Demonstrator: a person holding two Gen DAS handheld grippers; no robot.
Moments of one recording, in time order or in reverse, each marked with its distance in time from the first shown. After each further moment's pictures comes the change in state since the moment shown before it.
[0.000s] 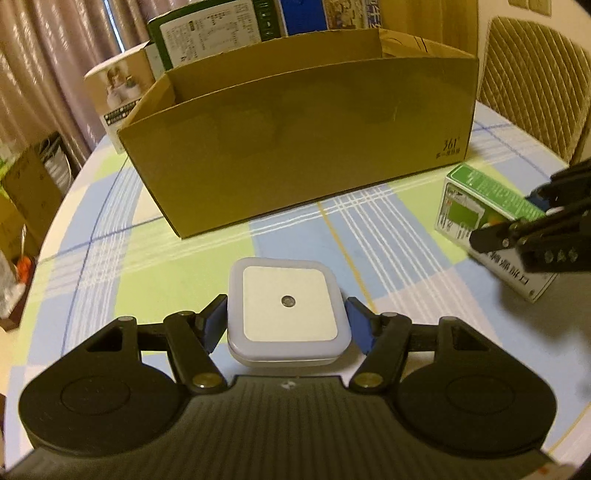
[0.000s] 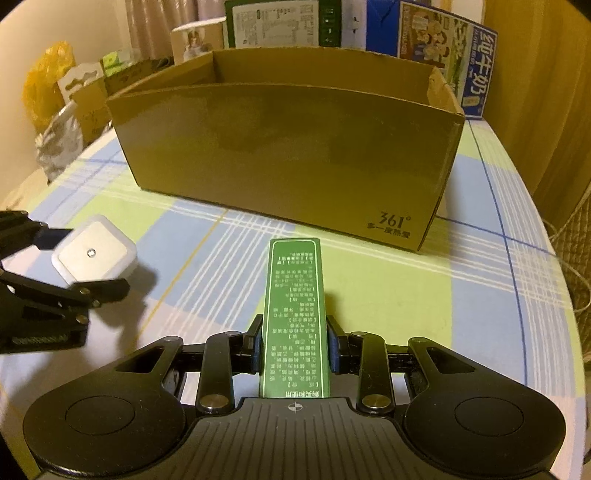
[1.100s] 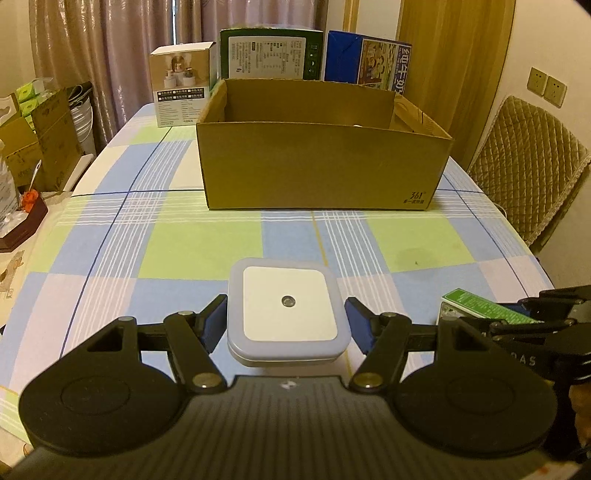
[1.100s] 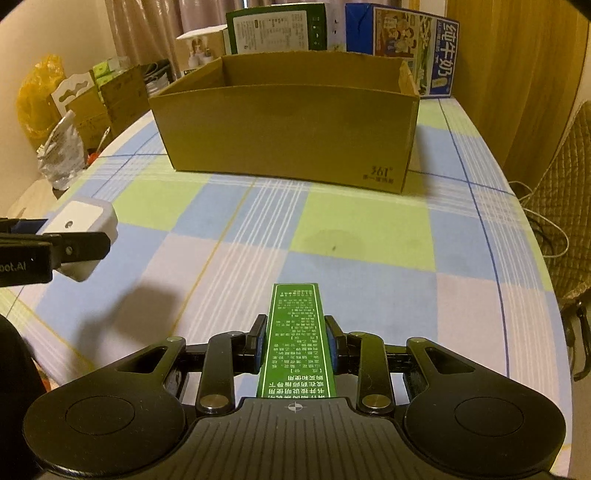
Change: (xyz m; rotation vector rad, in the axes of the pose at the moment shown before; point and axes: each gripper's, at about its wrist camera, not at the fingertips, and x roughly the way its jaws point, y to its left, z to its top) left arm -0.113 0.017 -0.023 -0.251 -0.040 -0.065; right arm -0.085 0.044 -0.048 0.098 0.016 -0.021
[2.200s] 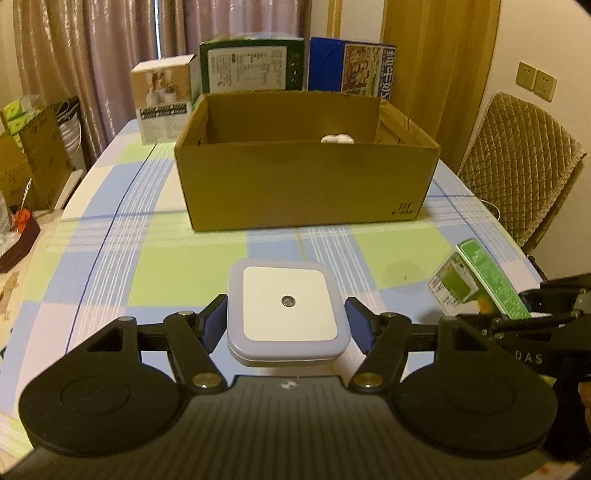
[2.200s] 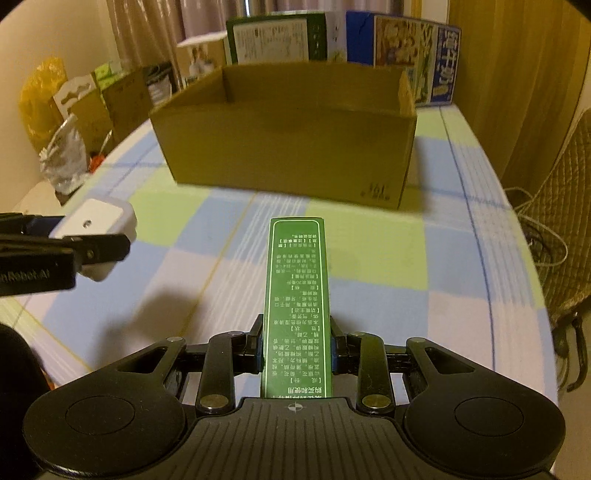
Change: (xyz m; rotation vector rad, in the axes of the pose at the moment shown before) left arm 0.001 -0.015 0.025 0.050 -0.018 -0.016; right arm -0.017 -0.005 0.029 0.004 -0.016 0.007
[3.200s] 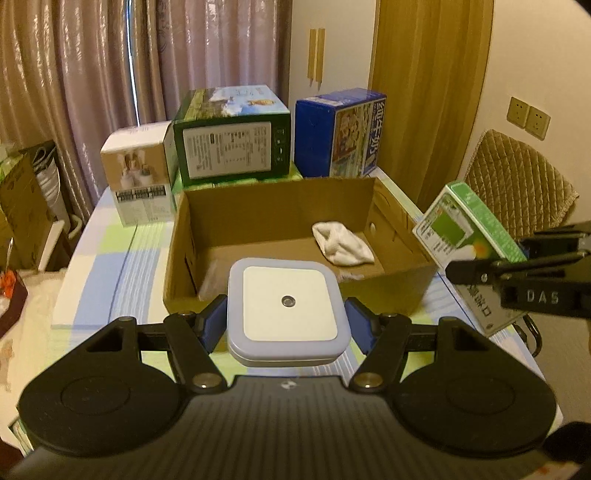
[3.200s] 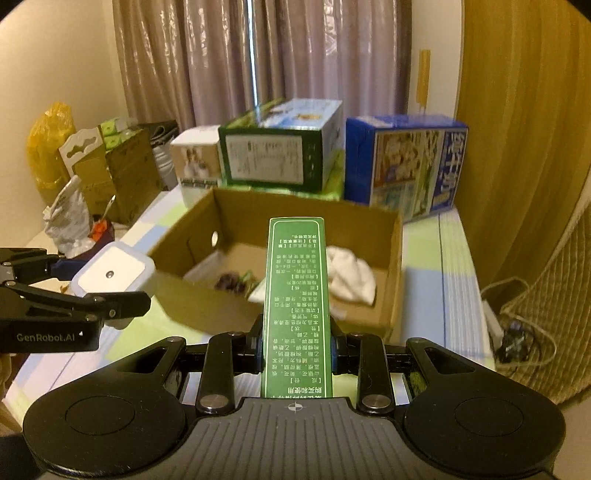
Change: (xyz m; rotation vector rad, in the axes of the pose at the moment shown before) left arm 0.012 0.013 0.144 0.059 -0.061 -0.053; right arm -0.026 -0.026 0.163 -0.052 -0.159 0.016
